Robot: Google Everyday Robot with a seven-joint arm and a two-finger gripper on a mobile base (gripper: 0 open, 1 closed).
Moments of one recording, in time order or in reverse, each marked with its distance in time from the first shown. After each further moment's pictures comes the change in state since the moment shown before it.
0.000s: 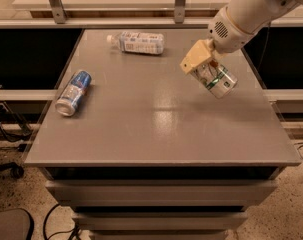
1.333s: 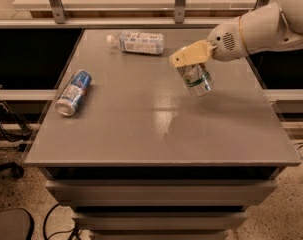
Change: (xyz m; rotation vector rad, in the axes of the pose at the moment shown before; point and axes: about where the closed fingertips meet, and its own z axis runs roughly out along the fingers) arm -0.031 0.034 0.001 -0.297 -0.411 -0.134
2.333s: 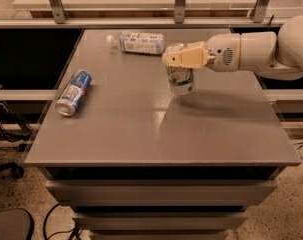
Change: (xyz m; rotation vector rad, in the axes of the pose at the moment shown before) arm -0.016 0.019 0.012 -0.242 -0.321 -0.092
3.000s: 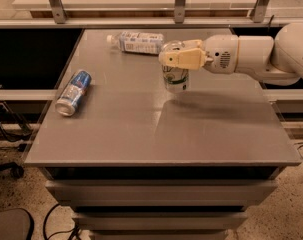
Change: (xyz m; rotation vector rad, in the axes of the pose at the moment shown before) arm -0.008 0.012 0.006 -0.048 -0.083 -0.084
